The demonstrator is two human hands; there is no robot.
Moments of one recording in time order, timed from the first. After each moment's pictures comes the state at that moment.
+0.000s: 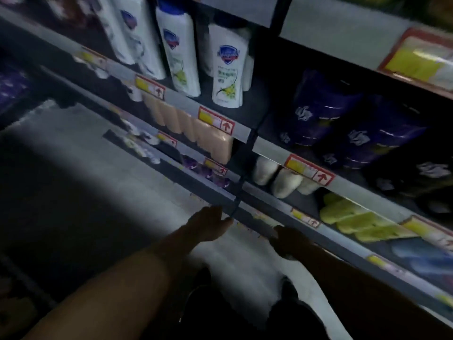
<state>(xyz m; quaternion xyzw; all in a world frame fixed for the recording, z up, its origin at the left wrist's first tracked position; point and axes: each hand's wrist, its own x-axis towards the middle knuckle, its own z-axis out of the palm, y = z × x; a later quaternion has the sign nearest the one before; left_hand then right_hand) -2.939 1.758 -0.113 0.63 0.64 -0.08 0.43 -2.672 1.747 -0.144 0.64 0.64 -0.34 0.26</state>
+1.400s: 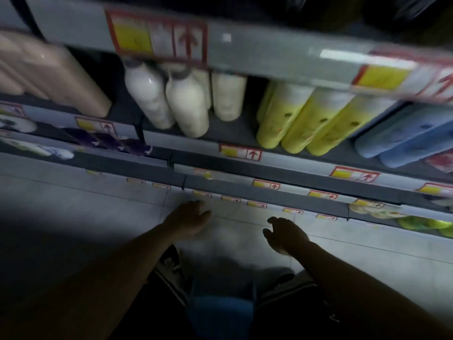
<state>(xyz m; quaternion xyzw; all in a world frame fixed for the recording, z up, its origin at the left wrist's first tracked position) -2.794 1.729 -0.350 0.71 0.53 -0.21 0.41 -2.519 1.612 -0.338 0.74 0.49 -0.42 0.17</state>
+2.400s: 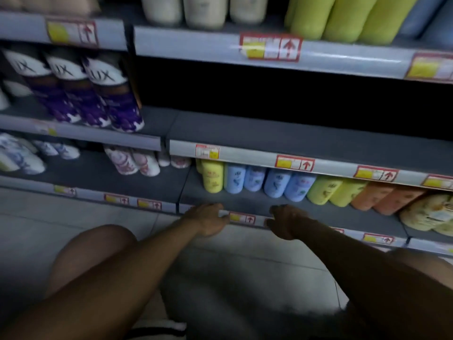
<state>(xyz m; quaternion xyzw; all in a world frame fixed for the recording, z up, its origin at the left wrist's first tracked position) -2.795 1.709 -0.625 0.82 0.49 -0.13 0.27 -2.559 1.629 -0.614 0.75 0.60 -0.22 0.16</state>
